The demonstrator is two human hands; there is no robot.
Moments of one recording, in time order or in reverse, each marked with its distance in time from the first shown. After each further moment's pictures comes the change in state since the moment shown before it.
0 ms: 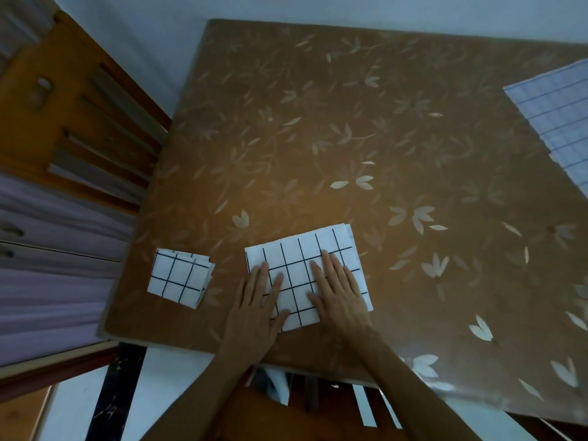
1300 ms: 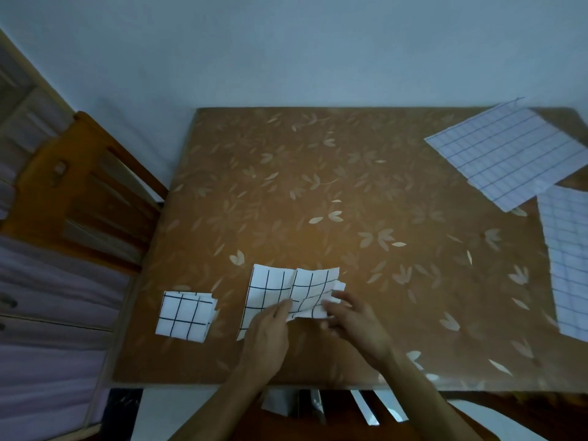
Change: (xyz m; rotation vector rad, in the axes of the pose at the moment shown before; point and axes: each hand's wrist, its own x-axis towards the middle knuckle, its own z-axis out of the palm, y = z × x) left_hand -0.008 0.041 -0.075 -0.299 0.106 0.051; right_hand -0.052 -0.040 -0.123 1.567 0.010 0.641
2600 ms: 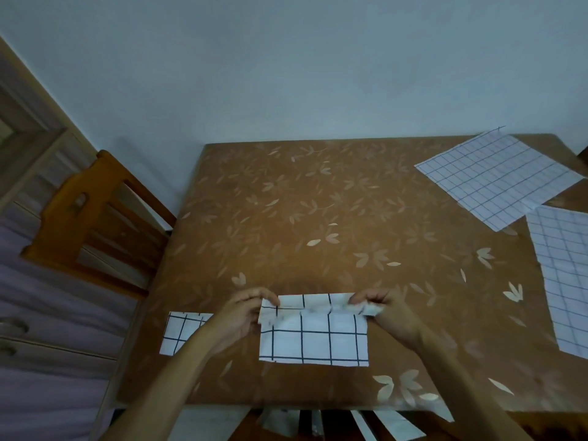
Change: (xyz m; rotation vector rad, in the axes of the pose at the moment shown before) left_hand 0.033 0.005 -0.114 -1.183 -0.337 -0.392; right_hand -0.011 -0.058 -0.064 -0.312 -0.151 -0.331
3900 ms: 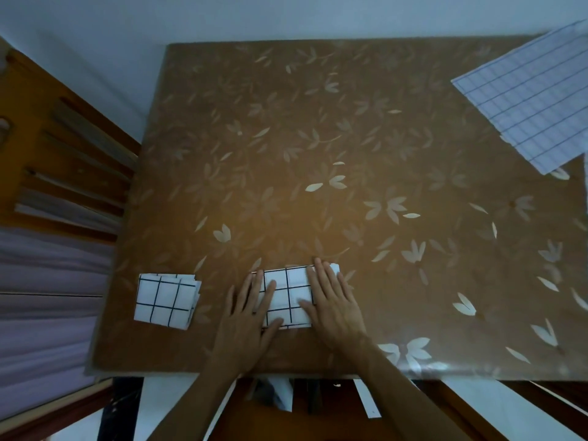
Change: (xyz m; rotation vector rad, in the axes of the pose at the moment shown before) left_hand 0.060 -0.173 -0.014 1.574 0.176 0.277; right_hand 0.056 0.154 0.092 -1.298 -0.004 -0.088
